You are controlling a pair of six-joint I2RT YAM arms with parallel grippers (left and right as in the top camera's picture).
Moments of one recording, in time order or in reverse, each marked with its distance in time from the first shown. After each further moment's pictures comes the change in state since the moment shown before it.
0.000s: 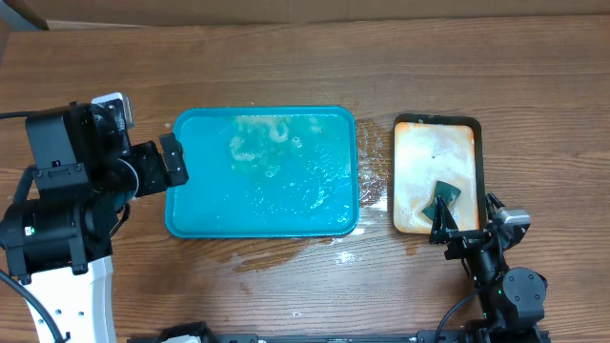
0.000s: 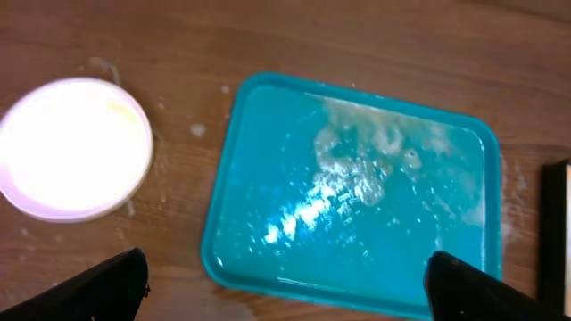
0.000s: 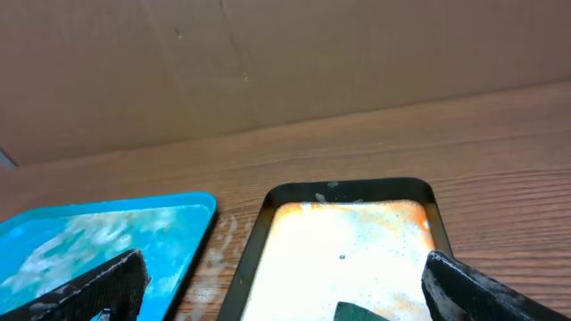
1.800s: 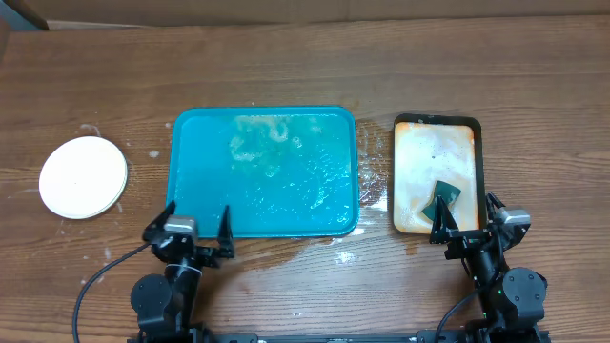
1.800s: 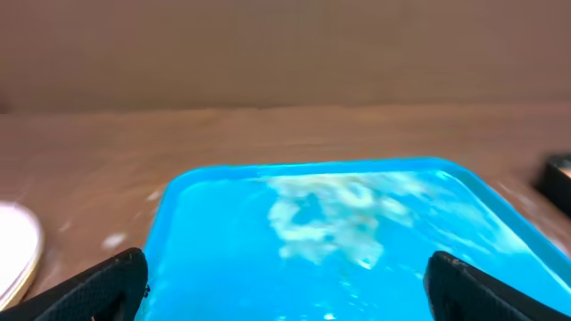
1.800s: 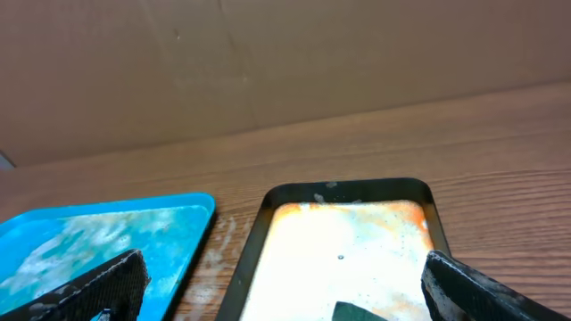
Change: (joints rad) left arm -0.019 -1.139 -1.432 1.024 0.138 0.073; right arm 0.000 -0.001 0.000 0.000 0.005 0.000
